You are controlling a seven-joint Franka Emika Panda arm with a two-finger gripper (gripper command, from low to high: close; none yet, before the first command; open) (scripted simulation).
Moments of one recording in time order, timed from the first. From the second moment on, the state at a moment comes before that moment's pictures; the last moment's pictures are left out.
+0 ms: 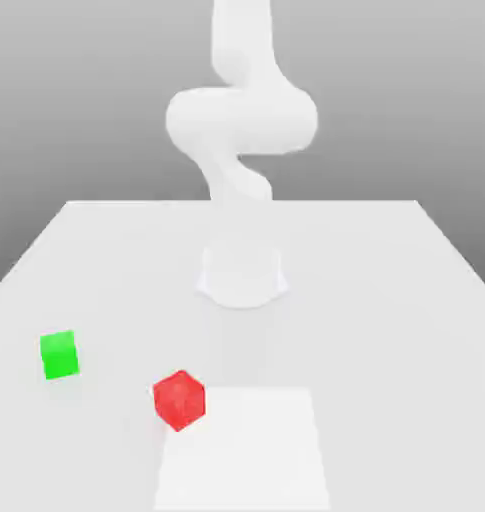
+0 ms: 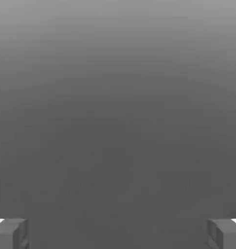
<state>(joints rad) -0.04 -0.73 0.02 -2.36 -0.01 2.35 0.86</state>
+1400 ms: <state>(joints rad) -0.33 -0.05 -0.02 -2.84 -0.01 2.79 1.26</state>
